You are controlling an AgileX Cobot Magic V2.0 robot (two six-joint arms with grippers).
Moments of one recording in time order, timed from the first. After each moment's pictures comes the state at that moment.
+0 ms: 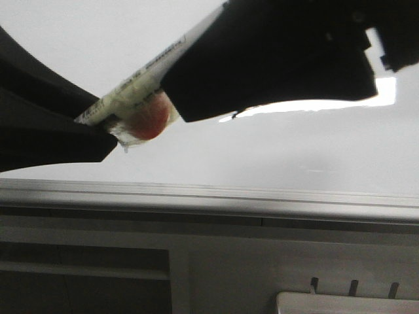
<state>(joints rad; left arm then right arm) -0.94 0.95 -0.41 0.59 -0.05 0.06 0.89 1.05 -0.68 0.78 0.28 -1.04</state>
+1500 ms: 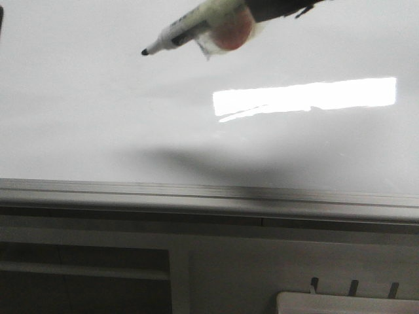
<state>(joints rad) -0.93 0.62 -0.40 0.41 0.09 0.06 0.68 0.97 -0.72 0.80 0.36 -1.04</state>
